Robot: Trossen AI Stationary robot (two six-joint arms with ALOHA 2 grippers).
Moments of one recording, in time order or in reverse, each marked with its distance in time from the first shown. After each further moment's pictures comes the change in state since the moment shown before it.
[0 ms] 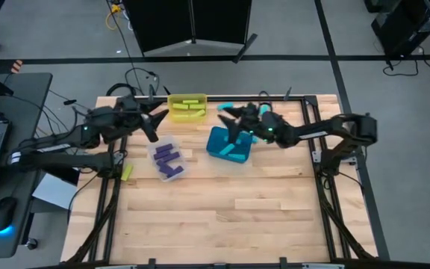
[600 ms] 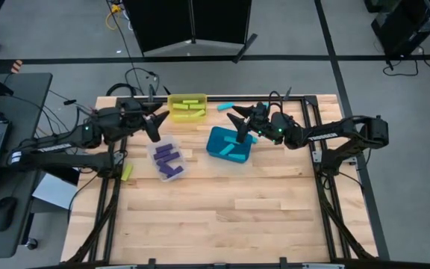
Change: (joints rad) left arm 0.000 0.012 0.000 -0.085 -0.042 -0.055; right arm -0.017 -0.121 -0.107 0.000 0.034 -0.026
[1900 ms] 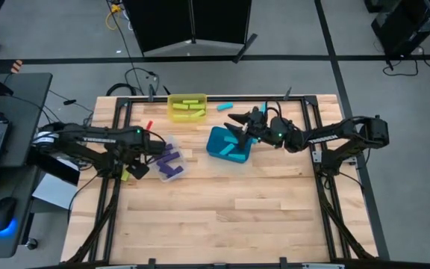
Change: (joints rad) left arm -0.079 0.572 0.064 -1.433 0.422 -0.531; right arm 0.063 0.000 0.001 -0.001 -0.064 -0.046
